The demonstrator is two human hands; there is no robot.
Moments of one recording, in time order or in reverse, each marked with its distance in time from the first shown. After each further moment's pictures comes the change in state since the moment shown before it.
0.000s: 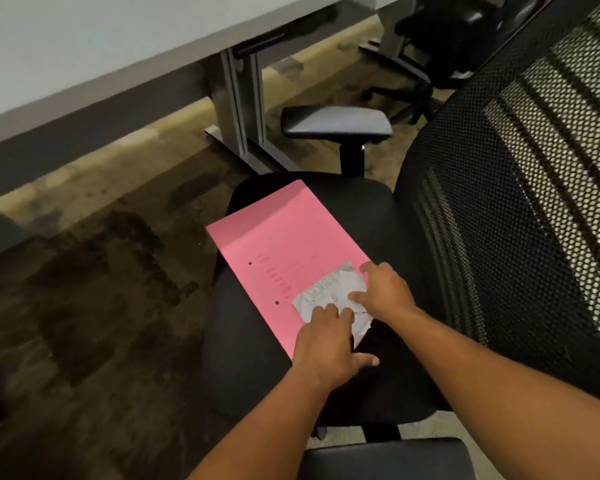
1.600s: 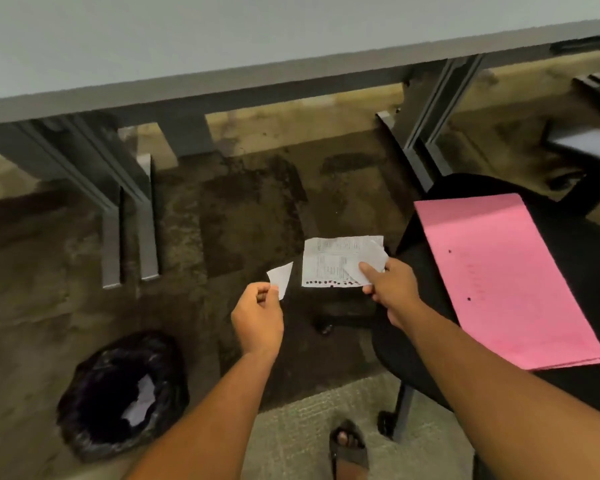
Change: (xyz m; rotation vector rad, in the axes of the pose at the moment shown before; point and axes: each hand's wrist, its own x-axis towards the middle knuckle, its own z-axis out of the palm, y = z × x) left_hand -0.204 -0.276 -0.063 -0.821 0.975 -1.012; right_hand -0.086 -0.269 0.119 0.842 -0.268 -0.042
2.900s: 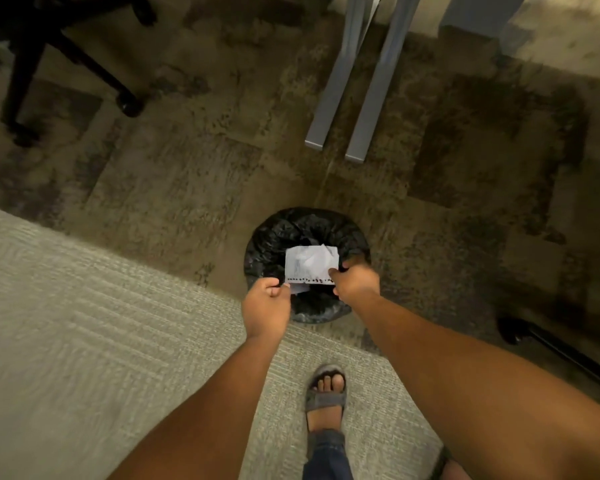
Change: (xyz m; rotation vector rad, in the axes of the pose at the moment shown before) left_hand 0.100 -0.374 -0.302 -0.058 0.304 -0.644; right_hand -0.168 0.191 0.521 -0.945 -0.622 -0.072
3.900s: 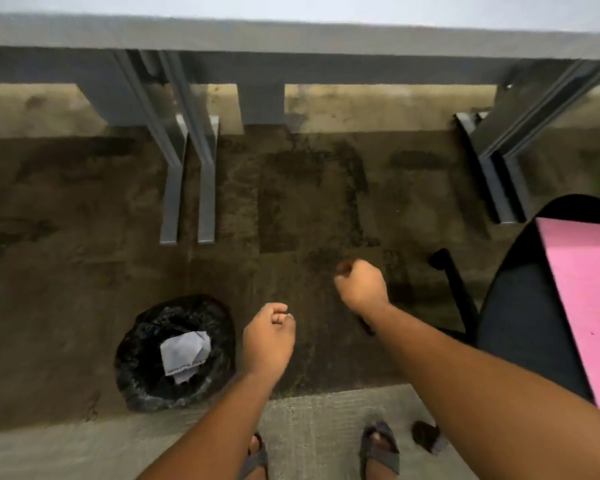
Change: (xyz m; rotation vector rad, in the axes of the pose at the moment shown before) left_hand -0.227 0.154 0.134 0.241 -0.418 0.516; right_hand -0.100 0.132 -0.318 0.137 0.464 0.025
